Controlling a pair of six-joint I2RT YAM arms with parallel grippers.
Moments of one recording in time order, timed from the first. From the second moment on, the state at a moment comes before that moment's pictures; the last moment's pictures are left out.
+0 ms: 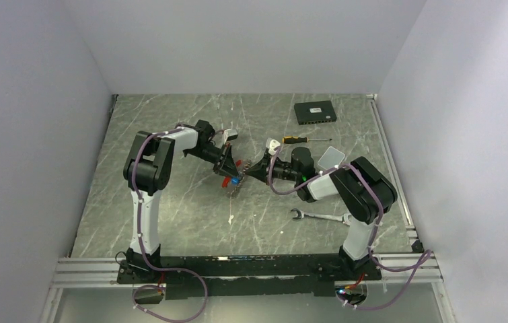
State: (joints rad) left arm -0.31 2.19 1.45 -0.75 1.29 0.04; right arm 0.53 1.81 0.64 1.03 -0.79 -0.01
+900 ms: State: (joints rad) left arm -0.26 2.11 1.55 -0.95 1.31 0.23; right arm 0.52 1.75 0.66 1.19 -0.87 0.18
